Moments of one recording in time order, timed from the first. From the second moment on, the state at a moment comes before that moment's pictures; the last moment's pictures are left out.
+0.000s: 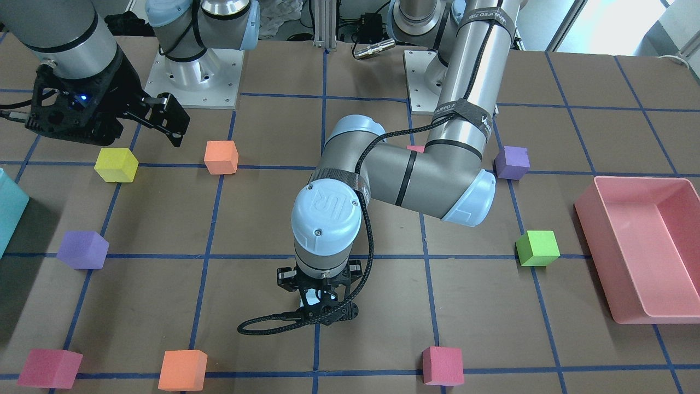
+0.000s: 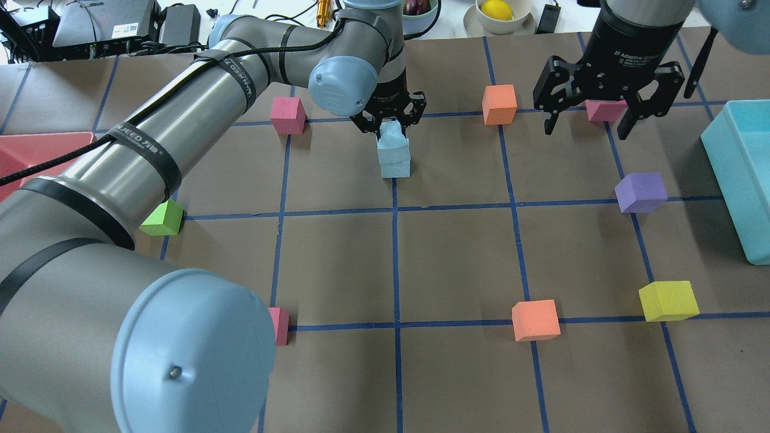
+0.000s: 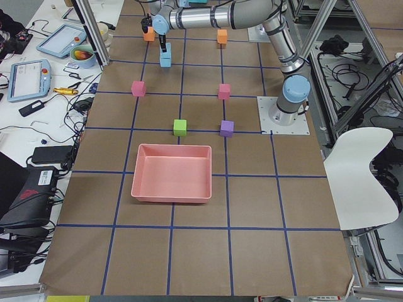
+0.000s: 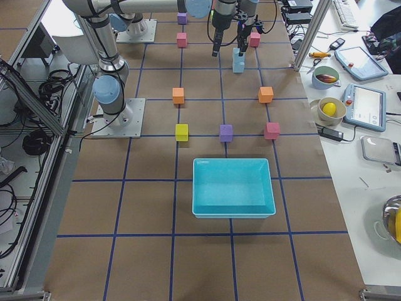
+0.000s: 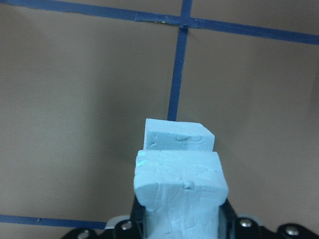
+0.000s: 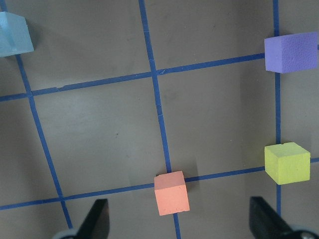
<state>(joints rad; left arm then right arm) -1.90 -2.26 -1.17 -1.30 1.52 -0.45 1.55 -1.51 1.46 -1.41 -1.57 0.12</state>
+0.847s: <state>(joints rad) -1.90 -2.30 -1.15 -1.29 1.54 -0.45 1.58 -1.52 1.48 -1.41 -1.57 0.11</state>
